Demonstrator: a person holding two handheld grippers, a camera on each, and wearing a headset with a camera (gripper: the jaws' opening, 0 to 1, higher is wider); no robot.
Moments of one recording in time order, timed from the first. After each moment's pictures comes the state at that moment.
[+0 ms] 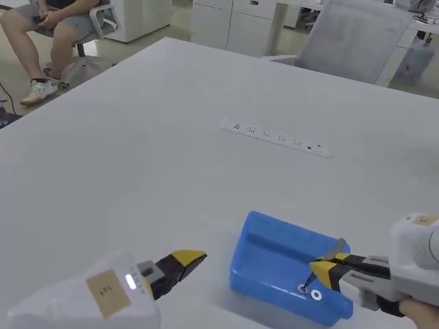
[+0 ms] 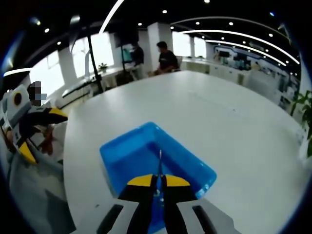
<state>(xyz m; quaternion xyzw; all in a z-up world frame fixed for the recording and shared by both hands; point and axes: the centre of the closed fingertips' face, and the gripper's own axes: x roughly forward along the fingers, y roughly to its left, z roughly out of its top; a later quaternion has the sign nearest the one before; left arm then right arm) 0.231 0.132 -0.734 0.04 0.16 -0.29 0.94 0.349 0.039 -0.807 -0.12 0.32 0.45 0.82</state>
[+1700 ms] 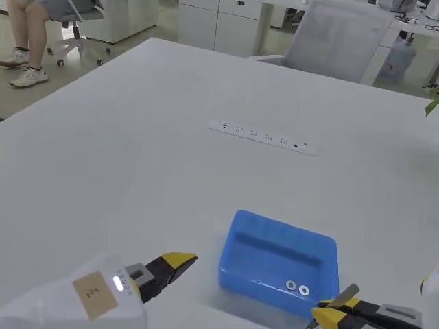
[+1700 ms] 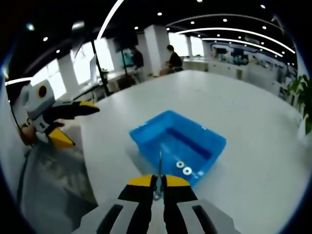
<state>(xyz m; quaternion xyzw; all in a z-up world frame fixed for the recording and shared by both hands) 0.230 0.129 -0.736 0.04 0.16 -0.30 0.94 0.279 0.018 -0.802 -0.08 0.33 0.45 0.82</state>
